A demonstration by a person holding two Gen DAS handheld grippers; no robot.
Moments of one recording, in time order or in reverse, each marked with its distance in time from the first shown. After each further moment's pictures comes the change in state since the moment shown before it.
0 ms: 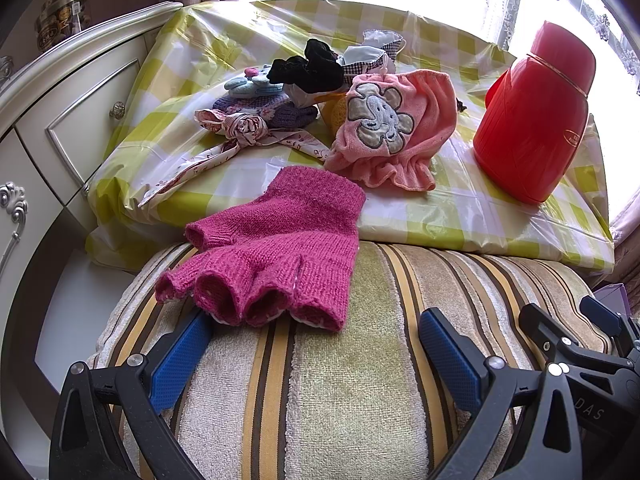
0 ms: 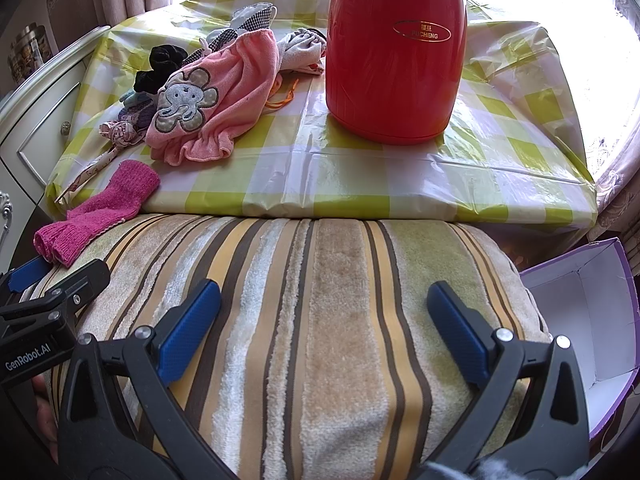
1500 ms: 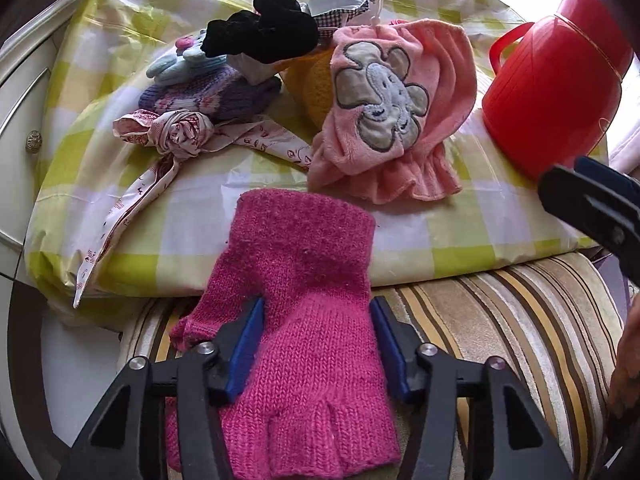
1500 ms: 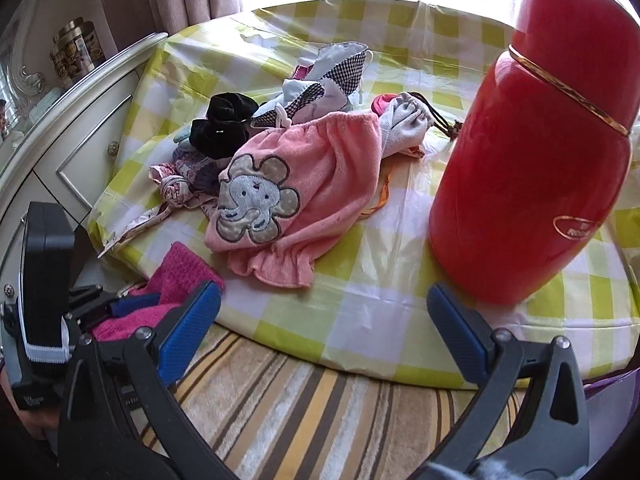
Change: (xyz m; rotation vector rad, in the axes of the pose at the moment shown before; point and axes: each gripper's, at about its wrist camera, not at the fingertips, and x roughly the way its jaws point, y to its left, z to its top) left arm 0.075 0.001 0.060 0.159 0.210 -0.103; right arm 0.031 0.047 0.116 -0.170 -0.030 0.208
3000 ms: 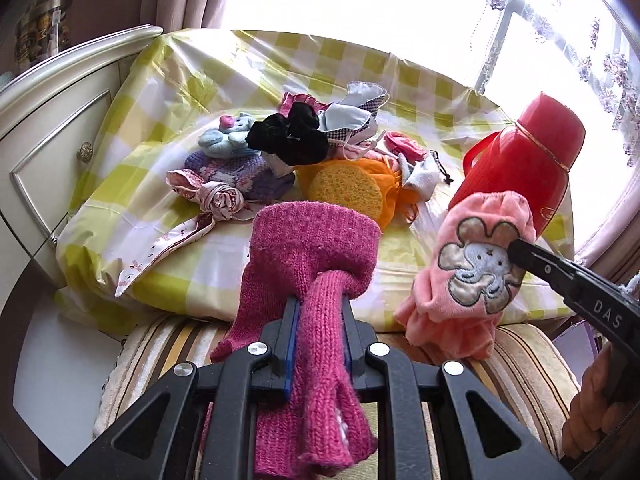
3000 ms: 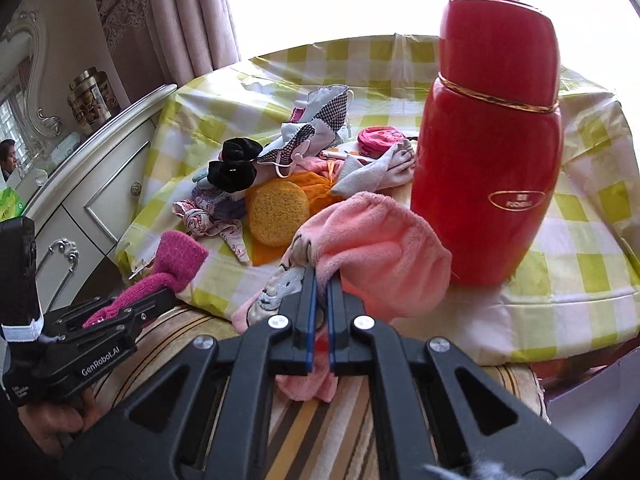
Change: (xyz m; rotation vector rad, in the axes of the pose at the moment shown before) left arm -0.089 0.005 -0.042 -0.157 -0.323 -0.069; right arm -0.059 -0.022 -0.033 0.093 -0.146 0.051
